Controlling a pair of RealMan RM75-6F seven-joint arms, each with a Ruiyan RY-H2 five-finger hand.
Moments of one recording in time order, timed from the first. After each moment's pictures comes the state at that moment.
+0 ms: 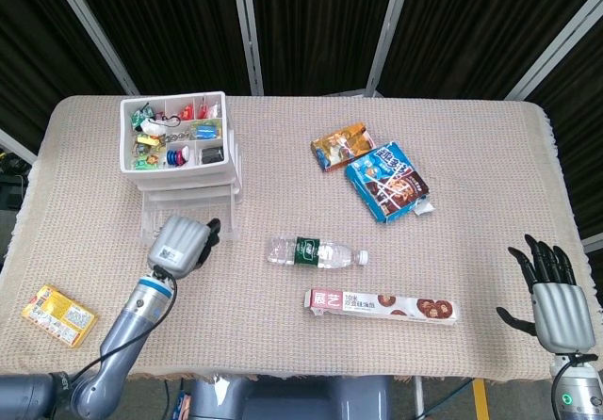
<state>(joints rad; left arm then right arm) -0.69 -1.40 -0.15 -1.92 0.95 1.23 0.88 0.05 -1.16 0.07 -1.66 -1.50 1.52 -0.13</state>
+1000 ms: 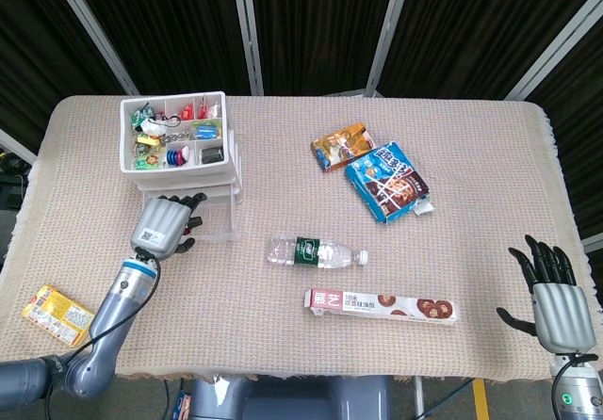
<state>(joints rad) -0.69 -1.36 -0.12 -1.80 1.03 1.22 0.69 0.05 -1.15 0.07 -1.66 -1.49 1.51 -0.13</state>
